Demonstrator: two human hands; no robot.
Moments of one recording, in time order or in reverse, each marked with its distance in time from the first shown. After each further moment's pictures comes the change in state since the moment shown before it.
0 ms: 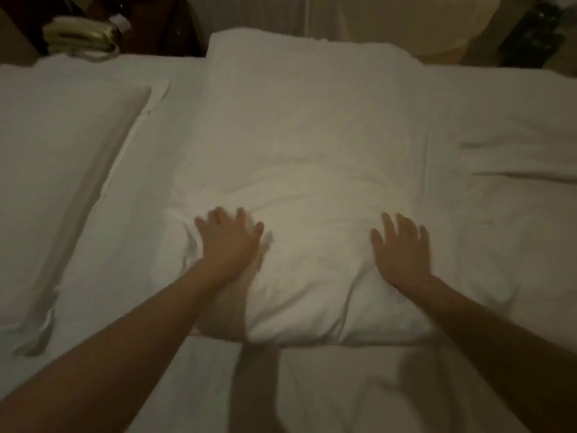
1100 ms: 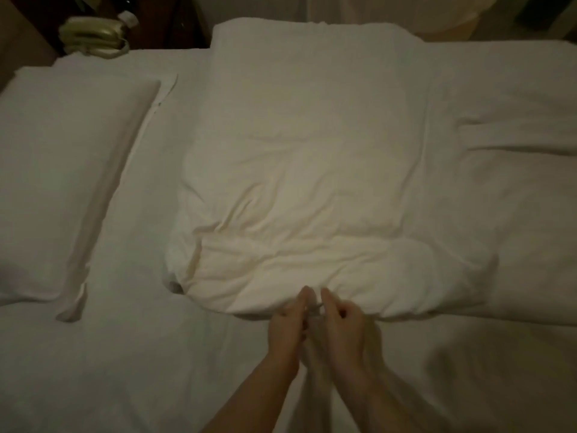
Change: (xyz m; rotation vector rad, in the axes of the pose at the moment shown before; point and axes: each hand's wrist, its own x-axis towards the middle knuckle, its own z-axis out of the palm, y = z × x) left_hand -0.198 0.079 0.032 -1.440 -0.403 -0.839; right_hand -0.194 -0.094 -0.021 1.223 -0.312 0.655
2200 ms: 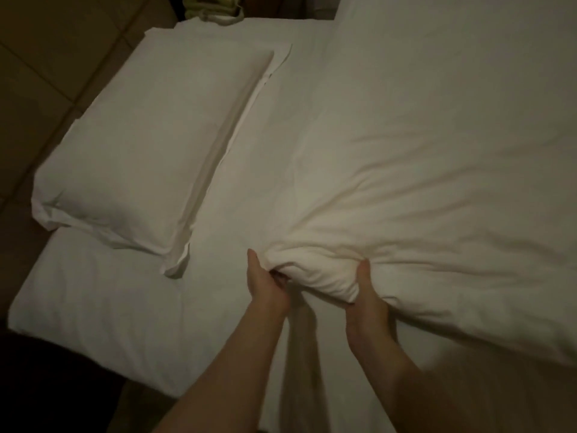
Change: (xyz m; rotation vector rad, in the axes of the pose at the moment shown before) left_hand 0.104 0.080 -0.185 -0.970 0.113 0.043; right_hand -0.012 -0.015 0.189 0.676 -0.136 0.243
